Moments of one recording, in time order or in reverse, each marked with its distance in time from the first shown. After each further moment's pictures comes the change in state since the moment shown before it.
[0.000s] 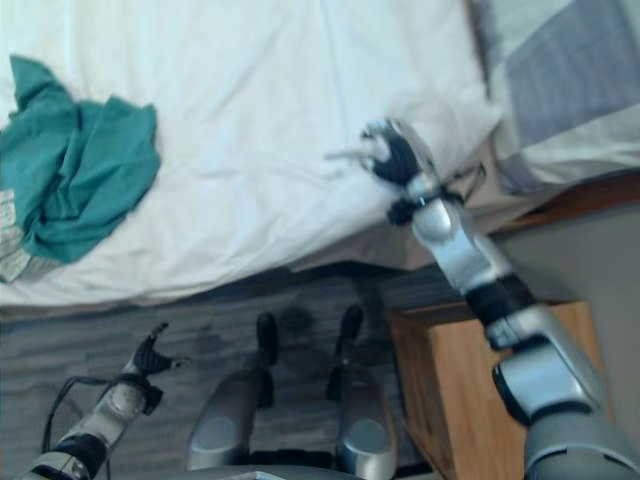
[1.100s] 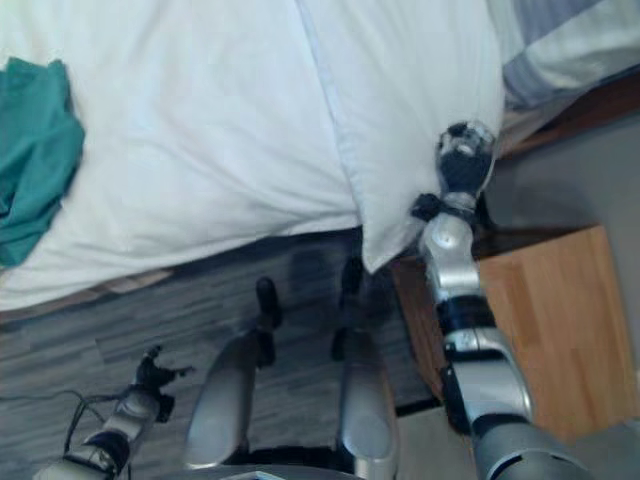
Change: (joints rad) left arm -0.103 -0.119 0.036 0.180 -0.159 0.059 0.070; right arm 0.012 0.337 -0.375 0.243 0.322 -0.123 -0.293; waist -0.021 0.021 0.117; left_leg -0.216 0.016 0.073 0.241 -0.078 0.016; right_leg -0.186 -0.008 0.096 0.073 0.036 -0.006
